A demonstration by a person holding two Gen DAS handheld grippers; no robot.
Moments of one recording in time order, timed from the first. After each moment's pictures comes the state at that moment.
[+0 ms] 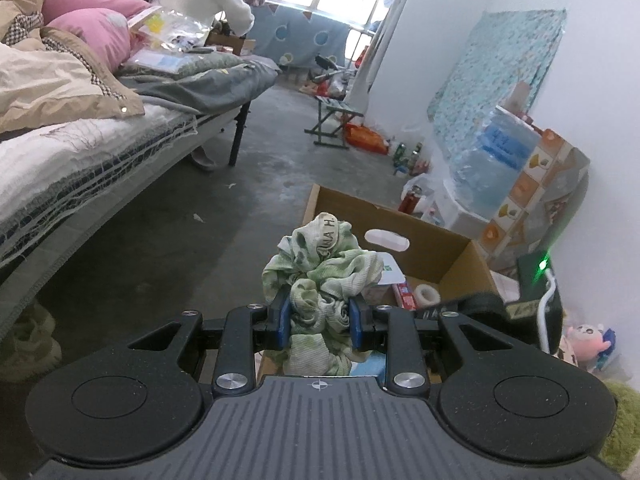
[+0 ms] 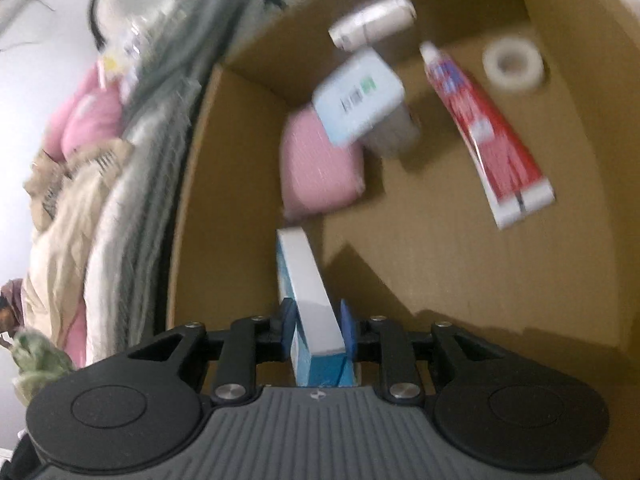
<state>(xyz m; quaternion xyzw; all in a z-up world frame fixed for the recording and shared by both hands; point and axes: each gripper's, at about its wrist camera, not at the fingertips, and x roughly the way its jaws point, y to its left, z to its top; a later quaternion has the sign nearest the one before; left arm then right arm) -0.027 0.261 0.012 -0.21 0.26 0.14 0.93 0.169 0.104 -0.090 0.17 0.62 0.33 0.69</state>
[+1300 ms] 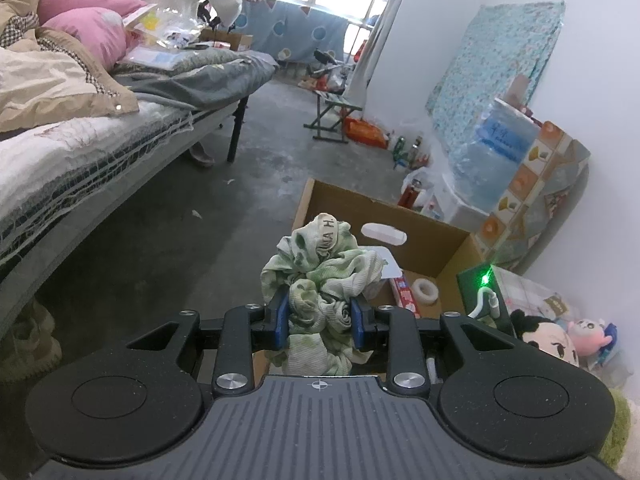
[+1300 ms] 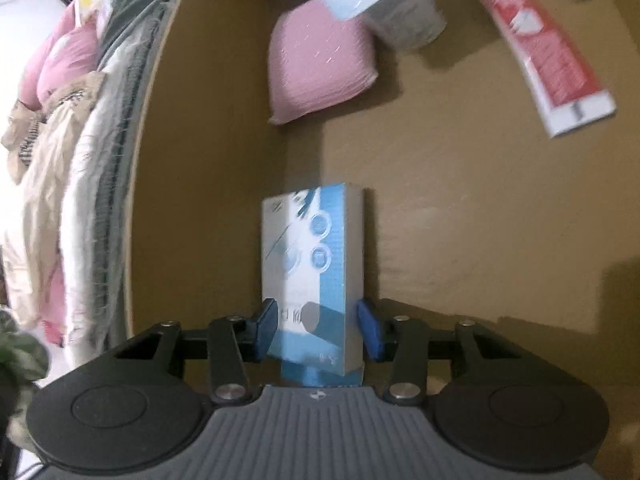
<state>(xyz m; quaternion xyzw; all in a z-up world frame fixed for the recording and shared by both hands) -0.022 0.263 0.012 -0.21 0.27 0.14 0.93 0.158 0.143 -0.126 0.13 0.68 0.34 0.63</state>
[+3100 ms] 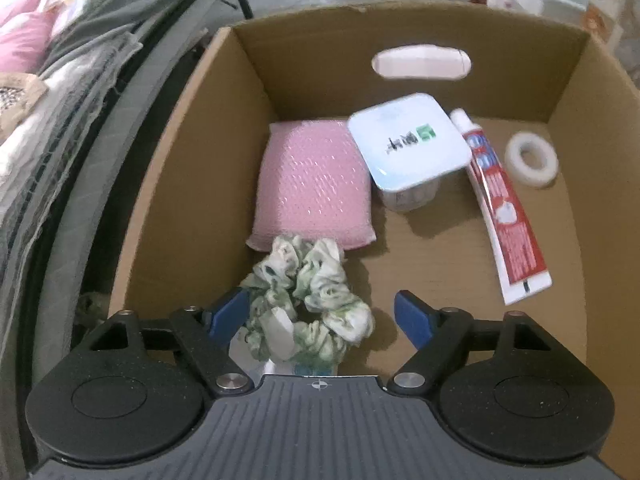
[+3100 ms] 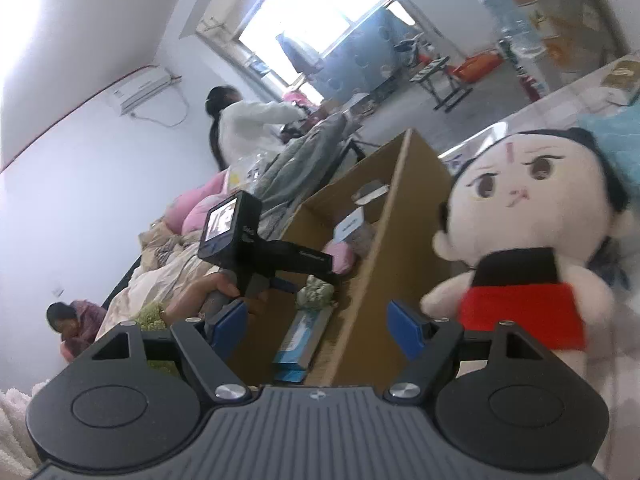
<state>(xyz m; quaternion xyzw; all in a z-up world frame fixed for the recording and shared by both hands) 0.196 0.215 -0.093 -0.04 0.55 0.21 0.80 0.069 -0.152 -0.054 0.25 0.34 0.43 0.79</state>
